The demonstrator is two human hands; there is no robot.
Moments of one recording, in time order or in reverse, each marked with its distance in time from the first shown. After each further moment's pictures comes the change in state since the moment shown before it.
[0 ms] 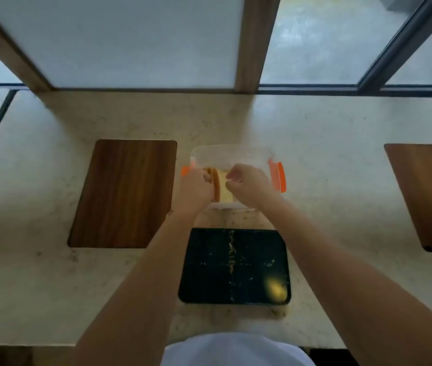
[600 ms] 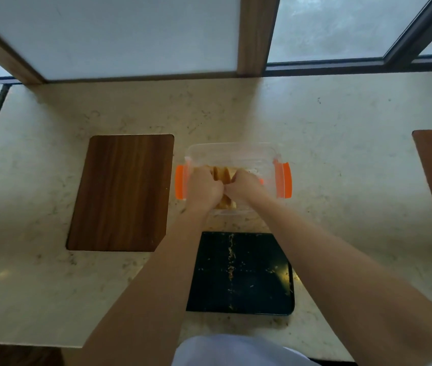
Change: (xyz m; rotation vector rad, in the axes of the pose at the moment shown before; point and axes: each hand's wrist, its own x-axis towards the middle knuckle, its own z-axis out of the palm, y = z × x) left_hand 0.042 0.010 0.044 0.044 0.044 -0.109; right_hand 0.062 0.040 0.038 -0.031 -0.228 0.308
